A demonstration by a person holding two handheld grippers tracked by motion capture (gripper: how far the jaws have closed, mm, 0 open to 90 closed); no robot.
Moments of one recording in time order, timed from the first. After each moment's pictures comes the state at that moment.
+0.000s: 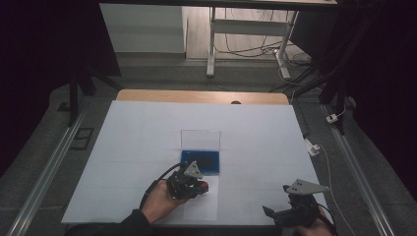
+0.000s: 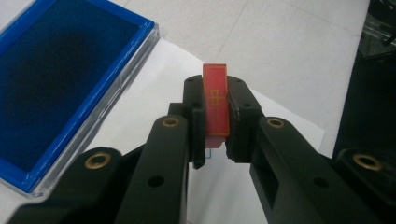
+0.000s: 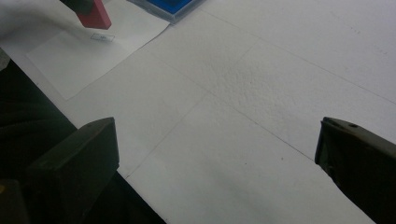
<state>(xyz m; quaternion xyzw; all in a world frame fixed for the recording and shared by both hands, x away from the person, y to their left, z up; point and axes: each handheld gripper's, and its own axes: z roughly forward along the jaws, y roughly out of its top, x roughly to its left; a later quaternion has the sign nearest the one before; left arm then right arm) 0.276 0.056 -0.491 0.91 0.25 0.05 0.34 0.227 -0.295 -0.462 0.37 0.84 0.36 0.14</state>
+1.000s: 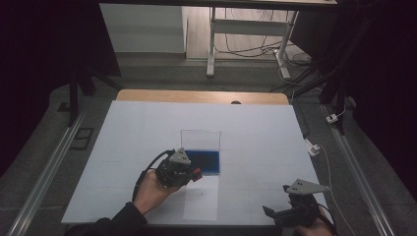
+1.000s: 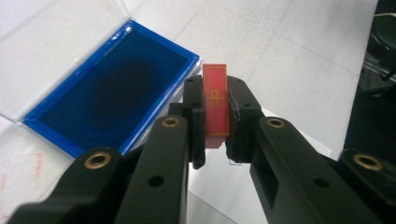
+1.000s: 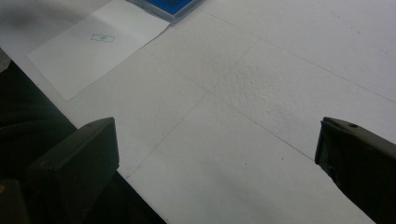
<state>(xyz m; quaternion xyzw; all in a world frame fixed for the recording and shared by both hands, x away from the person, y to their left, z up) 0.293 0.089 -0.467 0.88 0.28 0.06 0.38 0.227 -0.296 -0.462 0.37 0.84 0.36 0.14</state>
